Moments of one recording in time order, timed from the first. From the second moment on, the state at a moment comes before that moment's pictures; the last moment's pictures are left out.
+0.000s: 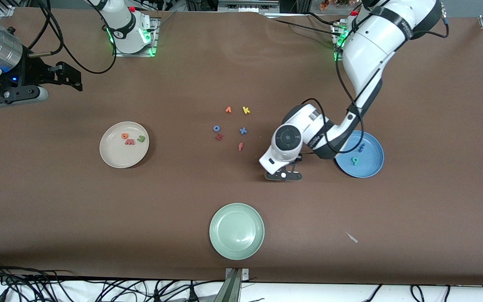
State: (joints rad) left arm -0.20 0.84 -0.43 -1.46 0.36 2.05 -0.68; right arm 0.17 0.01 -0.03 -1.58 0.01 1.47 -0.03
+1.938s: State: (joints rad) left arm 0.32 0.63 -0.46 -1.43 0.34 1.53 -0.09; right arm 0.17 0.01 -0.03 -1.58 0.00 1.46 -0.04
